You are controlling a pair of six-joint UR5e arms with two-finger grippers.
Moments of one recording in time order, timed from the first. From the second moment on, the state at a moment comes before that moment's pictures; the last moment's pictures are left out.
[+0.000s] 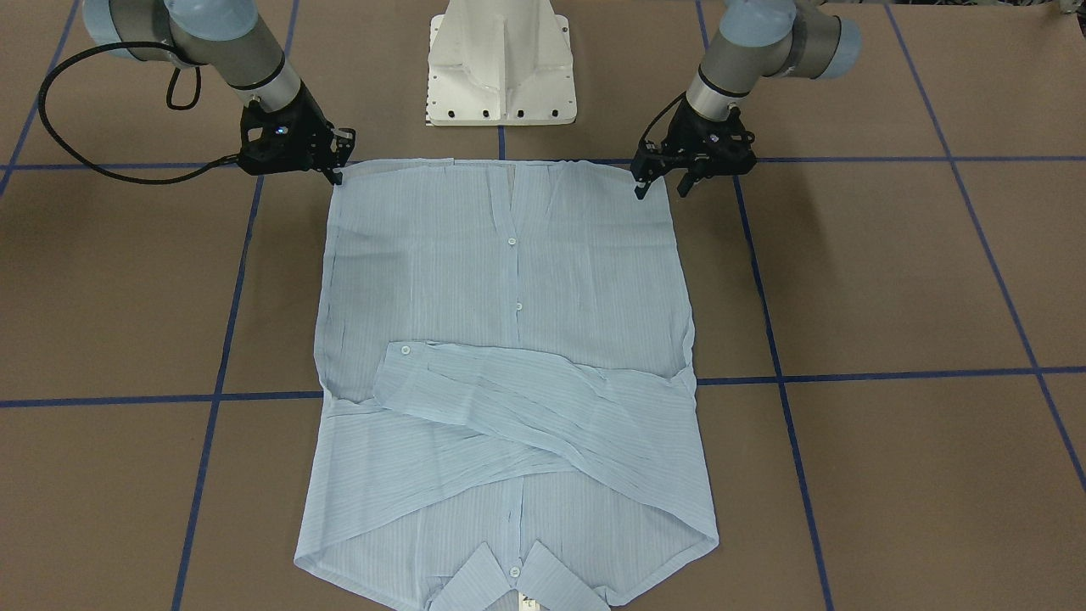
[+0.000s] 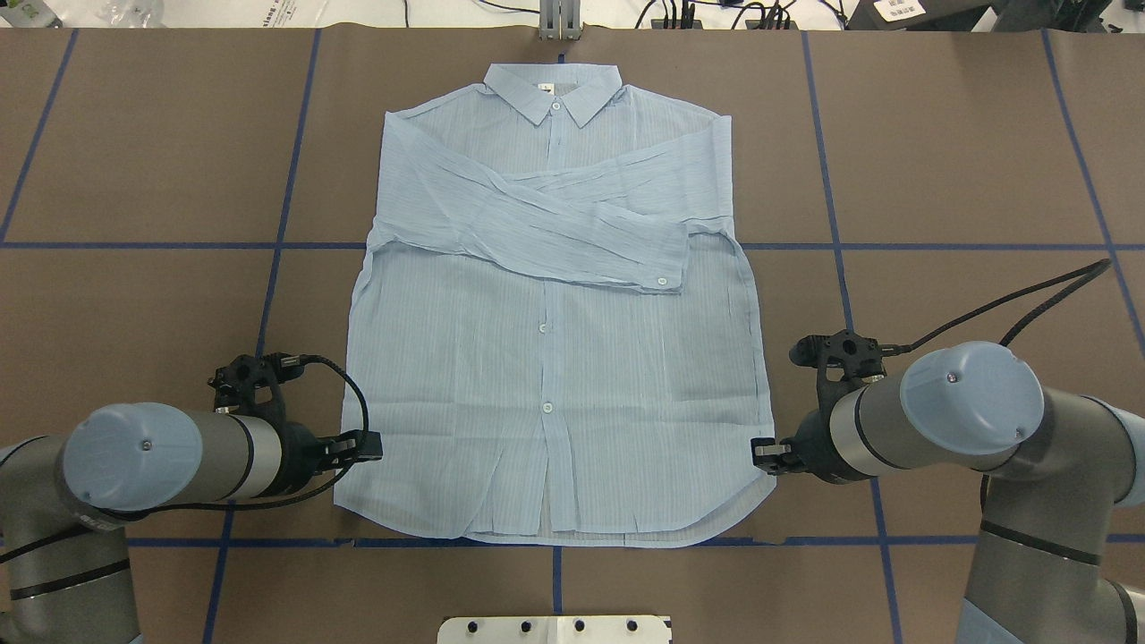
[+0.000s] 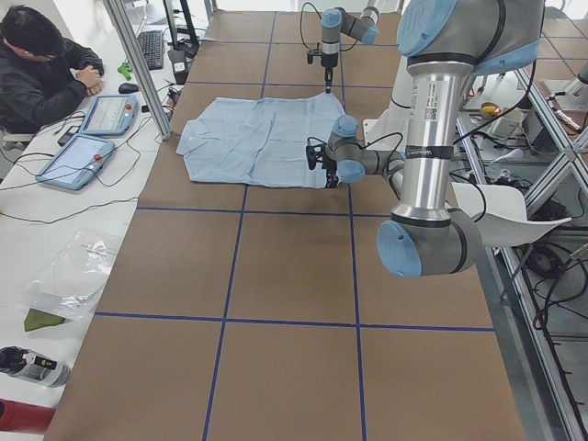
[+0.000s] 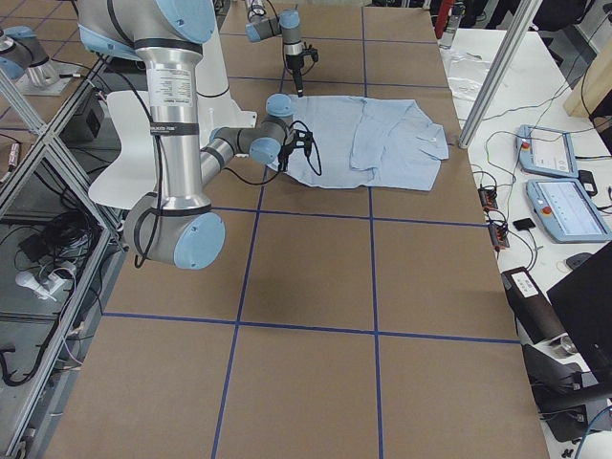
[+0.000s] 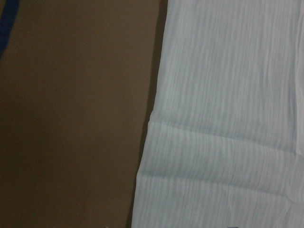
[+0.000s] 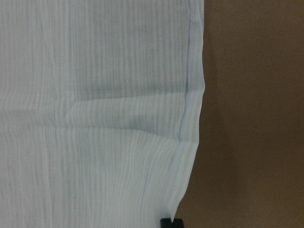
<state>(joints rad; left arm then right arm) -0.34 -1.67 -1.96 -2.08 -1.70 -1.58 0.41 -1.50 2.07 -1.26 1.91 1.32</state>
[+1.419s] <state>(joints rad) -0.32 -1.69 -1.95 -2.01 -1.70 -1.58 0.44 -1.50 2.07 -1.26 1.93 1.32</state>
